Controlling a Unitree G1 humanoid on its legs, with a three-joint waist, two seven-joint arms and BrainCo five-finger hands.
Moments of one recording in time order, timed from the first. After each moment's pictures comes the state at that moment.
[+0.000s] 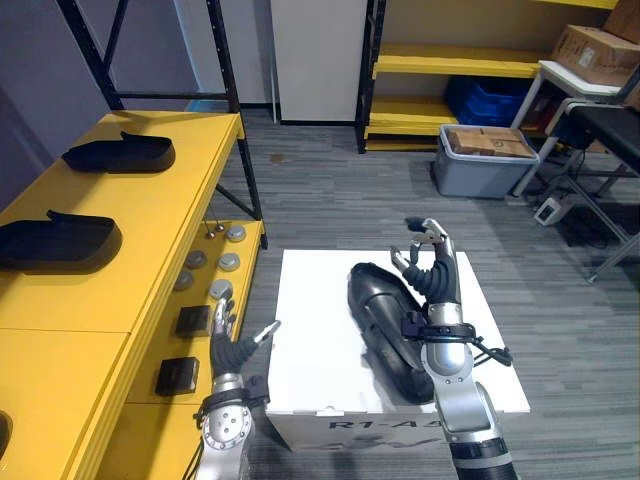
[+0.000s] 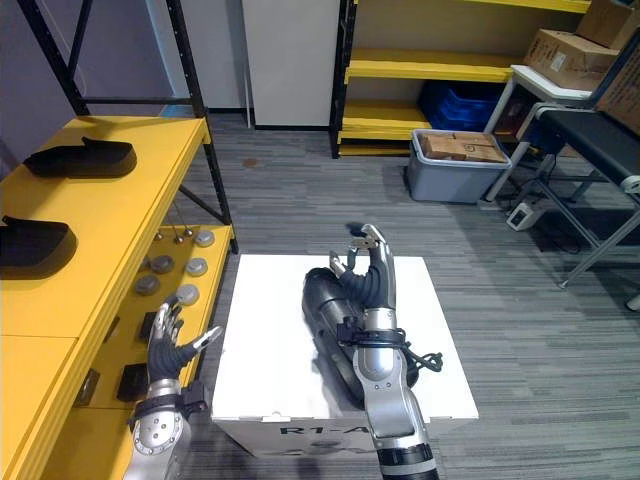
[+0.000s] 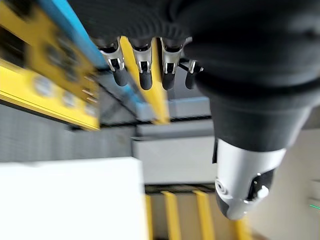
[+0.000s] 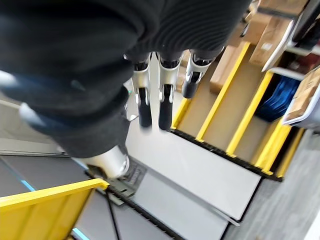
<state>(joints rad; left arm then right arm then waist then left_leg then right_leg) 0.27 -0.03 0.05 -0.02 0.10 -0.10 0.27 -0.07 -0.02 0.07 -0.18 -0.48 -0.06 -0.28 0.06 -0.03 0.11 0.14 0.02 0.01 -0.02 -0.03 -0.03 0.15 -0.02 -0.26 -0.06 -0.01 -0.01</state>
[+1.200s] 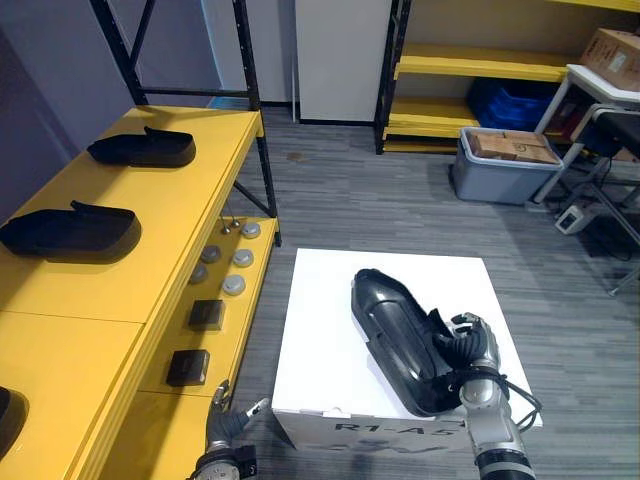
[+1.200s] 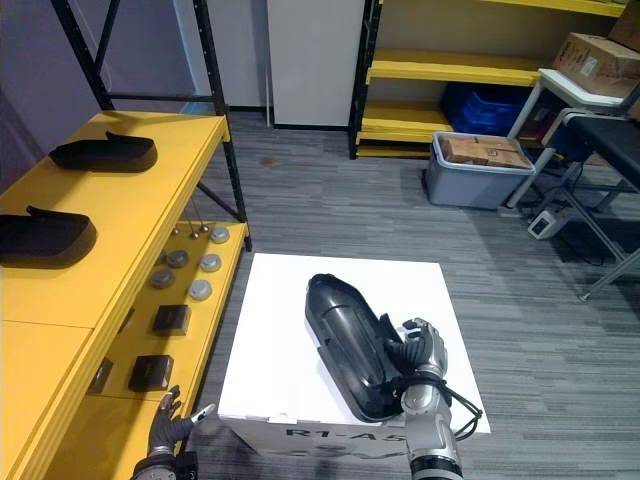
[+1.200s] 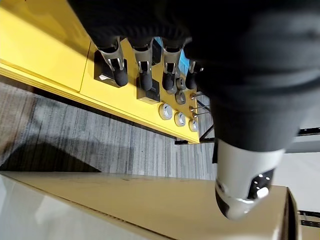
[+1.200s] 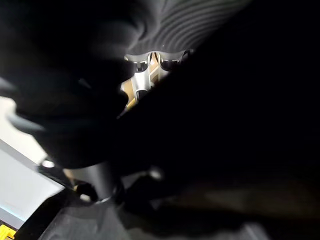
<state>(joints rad) 0.35 -0.02 0.11 0.26 0.10 -0.03 0.18 -0.07 -0.08 -0.20 0.35 -0.60 0.07 -0.23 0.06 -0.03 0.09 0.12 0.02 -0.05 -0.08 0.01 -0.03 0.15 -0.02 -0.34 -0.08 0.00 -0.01</state>
